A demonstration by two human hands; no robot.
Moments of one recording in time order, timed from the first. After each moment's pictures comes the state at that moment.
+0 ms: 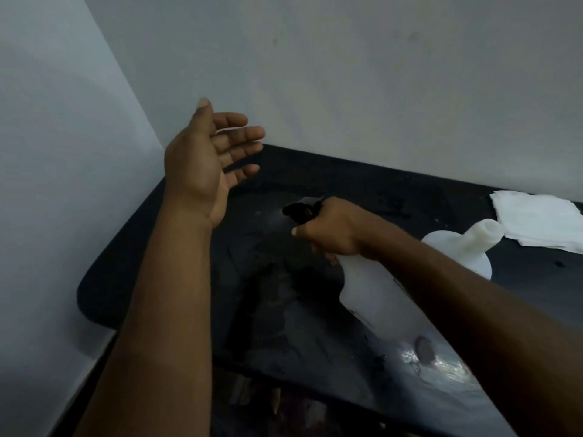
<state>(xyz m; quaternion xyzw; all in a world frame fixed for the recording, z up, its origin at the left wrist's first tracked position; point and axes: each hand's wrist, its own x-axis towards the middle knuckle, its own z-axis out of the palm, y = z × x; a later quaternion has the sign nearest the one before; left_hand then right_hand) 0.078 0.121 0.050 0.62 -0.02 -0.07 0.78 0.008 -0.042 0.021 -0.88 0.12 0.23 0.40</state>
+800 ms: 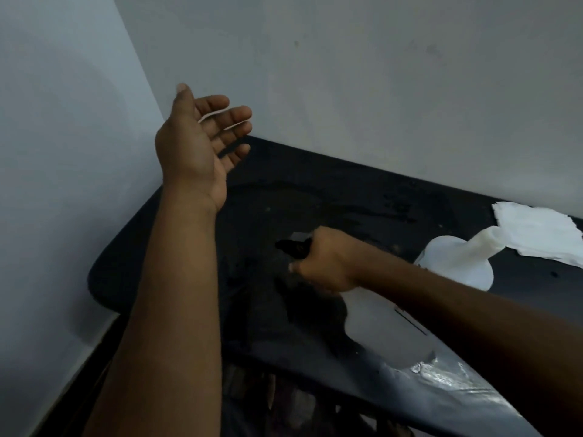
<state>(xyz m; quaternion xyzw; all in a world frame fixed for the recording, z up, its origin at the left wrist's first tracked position) 0.081 0.141 0.062 0.55 0.05 0.00 0.84 -0.012 -0.009 0.009 -0.91 0.07 0.31 0.28</state>
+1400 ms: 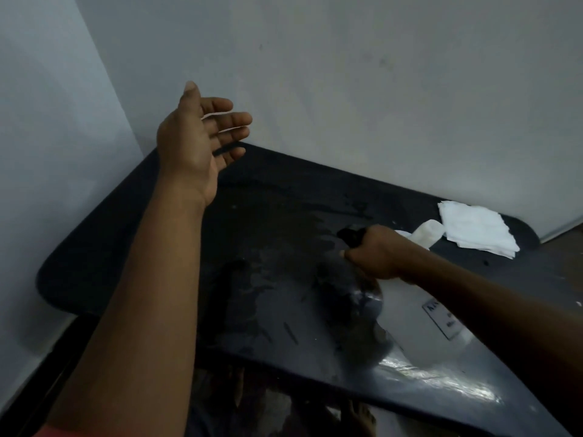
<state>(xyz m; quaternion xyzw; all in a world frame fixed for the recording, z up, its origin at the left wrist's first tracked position) 0.075 0.114 0.061 0.59 0.00 -0.05 0.81 -0.056 -0.106 0.018 -0.94 0.17 0.25 0.18</state>
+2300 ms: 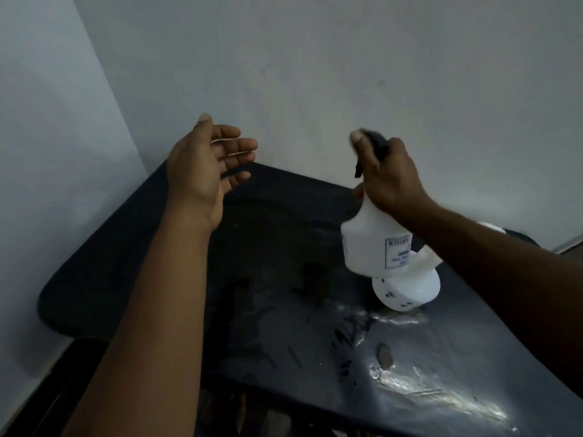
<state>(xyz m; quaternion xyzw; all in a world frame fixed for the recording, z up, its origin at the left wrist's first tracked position) 0.075 0.109 0.059 0.59 -0.01 -0.06 0.81 0.019 -0.124 0.067 -0.86 0.20 -0.17 0.45</state>
